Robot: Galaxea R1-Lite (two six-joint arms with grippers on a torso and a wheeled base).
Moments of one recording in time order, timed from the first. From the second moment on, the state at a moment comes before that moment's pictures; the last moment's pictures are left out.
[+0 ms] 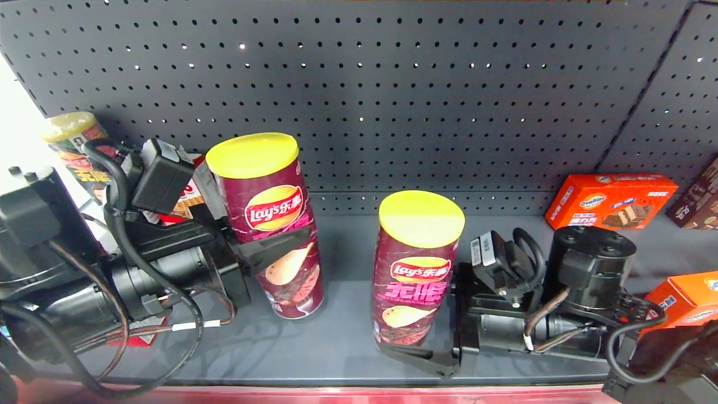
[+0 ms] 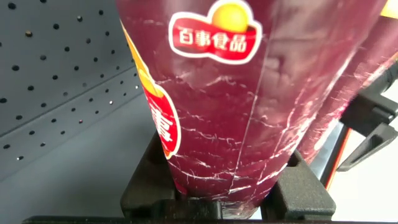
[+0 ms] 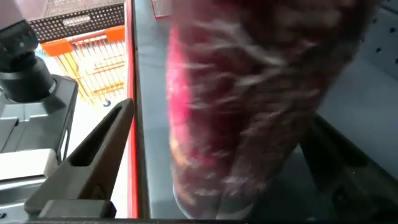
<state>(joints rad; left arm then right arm) -0.41 1.45 -0.56 -0.89 -0.47 0.05 0.69 1.77 -0.59 -1.10 0.65 -0.22</state>
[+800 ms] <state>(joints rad) -0.41 1.45 -0.52 -0.90 -0.47 0.05 0.48 1.20 -0.29 -1.01 0.59 -0.11</state>
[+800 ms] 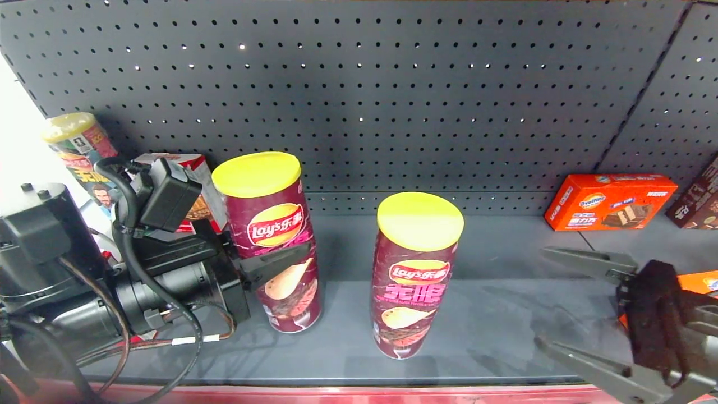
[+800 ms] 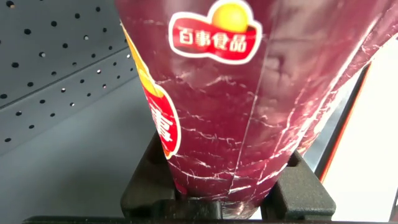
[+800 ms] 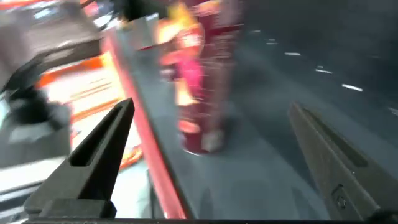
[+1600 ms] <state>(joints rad) -0.41 1.43 -0.52 -0.90 -0.47 0.08 0.33 0.29 -0.12 -0.20 -0.06 -0.03</state>
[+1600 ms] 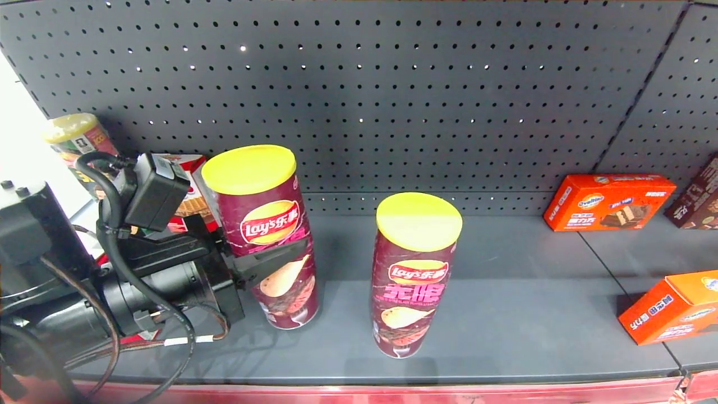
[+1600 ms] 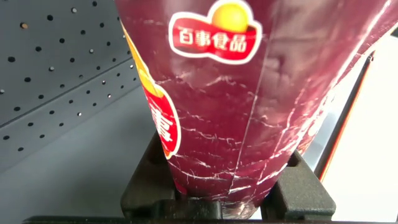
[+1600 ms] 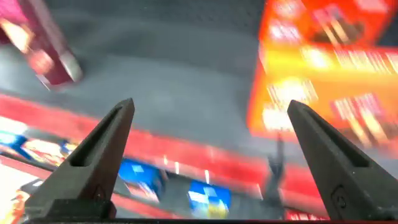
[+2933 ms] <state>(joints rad) -0.41 1.42 -0.53 -0.90 -0.47 0.08 0.31 0.00 0.00 -0.05 0.06 -0.07</state>
